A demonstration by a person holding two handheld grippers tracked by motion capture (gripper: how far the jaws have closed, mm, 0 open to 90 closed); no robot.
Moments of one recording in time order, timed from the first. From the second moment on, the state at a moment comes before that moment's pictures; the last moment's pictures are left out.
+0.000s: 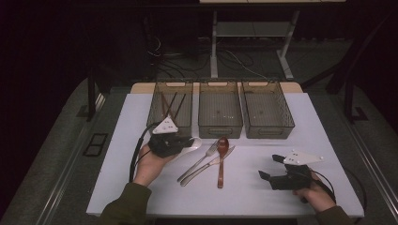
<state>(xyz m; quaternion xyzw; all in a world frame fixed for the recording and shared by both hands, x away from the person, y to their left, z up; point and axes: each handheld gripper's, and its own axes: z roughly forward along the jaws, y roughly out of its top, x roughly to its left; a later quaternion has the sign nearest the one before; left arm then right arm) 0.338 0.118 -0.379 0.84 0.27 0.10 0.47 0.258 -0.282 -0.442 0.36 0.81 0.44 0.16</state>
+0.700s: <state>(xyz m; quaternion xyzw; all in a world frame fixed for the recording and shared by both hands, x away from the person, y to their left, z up) 0.414 0.061 -0.356 0.84 0.27 0.12 0.46 0.258 -0.283 -0.440 0.36 0.81 0.44 0.16</state>
